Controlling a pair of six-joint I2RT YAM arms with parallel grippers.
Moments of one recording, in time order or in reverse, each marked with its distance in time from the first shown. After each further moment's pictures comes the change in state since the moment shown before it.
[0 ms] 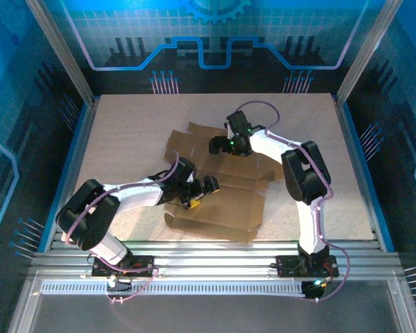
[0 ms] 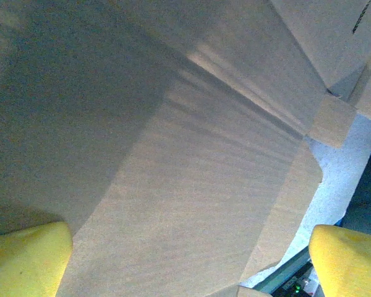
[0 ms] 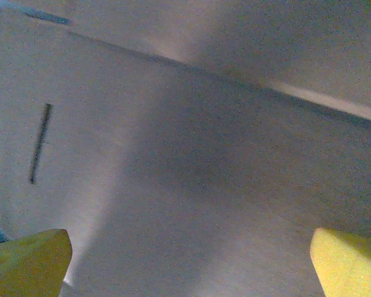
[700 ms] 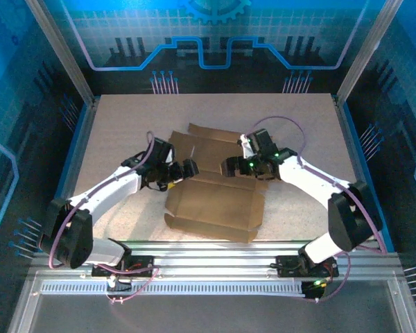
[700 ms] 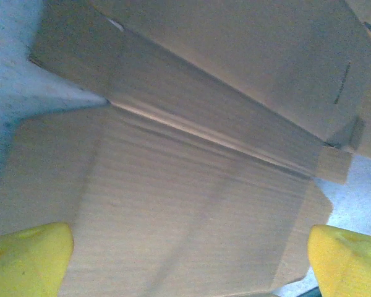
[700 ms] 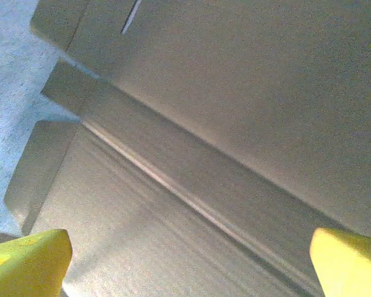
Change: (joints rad) left arm 0.232 -0.163 0.206 -0.481 -0.085 0.347; right arm 0.029 -0.606 -0.541 0.000 -0.085 -0.079
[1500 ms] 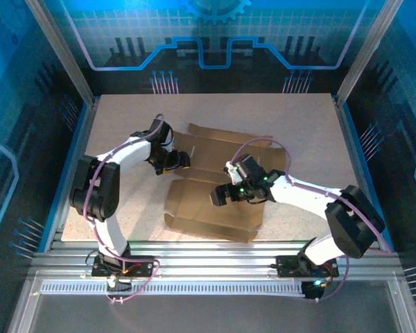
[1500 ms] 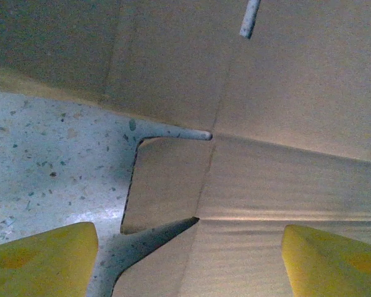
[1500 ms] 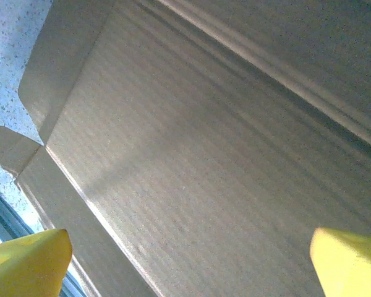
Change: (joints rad) left arm 0.151 0.422 0.300 -0.148 0.027 0.335; right arm 0.204 -0.011 -0.175 0.101 -0.030 0.069
